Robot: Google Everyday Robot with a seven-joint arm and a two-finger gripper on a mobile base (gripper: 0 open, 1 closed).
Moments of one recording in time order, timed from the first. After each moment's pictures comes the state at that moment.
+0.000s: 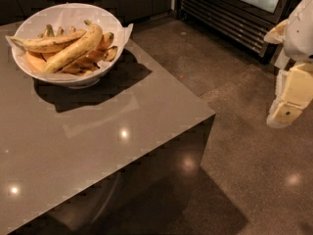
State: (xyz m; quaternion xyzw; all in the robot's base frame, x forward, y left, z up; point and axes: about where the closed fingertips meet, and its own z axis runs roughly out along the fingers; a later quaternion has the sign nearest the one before) arm 0.438 -0.216 0.978 -0.60 0.78 -0.04 0.16
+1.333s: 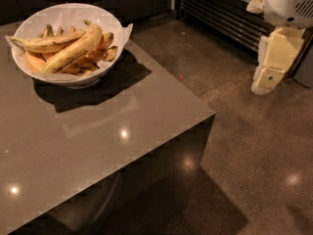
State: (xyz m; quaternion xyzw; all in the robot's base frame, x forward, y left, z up) arm 0.486 -0.190 1.011 -0.64 0.75 -0.06 0.18
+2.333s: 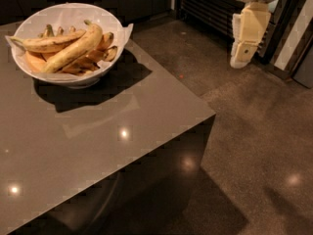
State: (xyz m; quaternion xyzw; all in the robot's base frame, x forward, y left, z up) arm 0.539 -0.156 1.027 -0.70 0.69 -0.07 0.19
